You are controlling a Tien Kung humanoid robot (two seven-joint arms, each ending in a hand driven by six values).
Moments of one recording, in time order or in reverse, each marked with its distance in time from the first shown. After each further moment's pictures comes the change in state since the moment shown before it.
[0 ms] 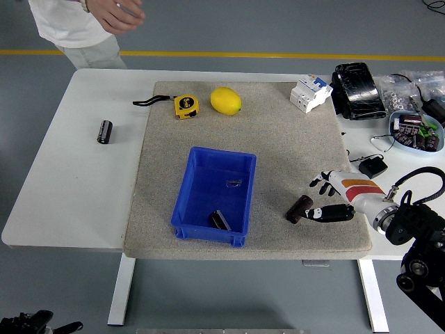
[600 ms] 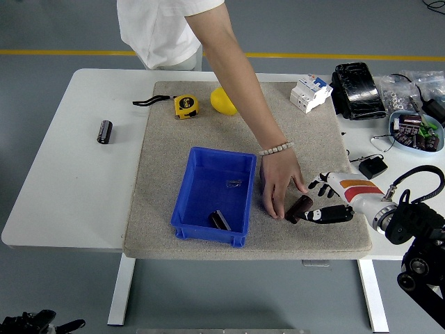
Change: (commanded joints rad) left arm 0.000 -0.001 0.063 0.000 -0.051 0.008 -0.012; right arm 0.003 -0.004 0.004 -0.002 0.012 0.018 -0.002
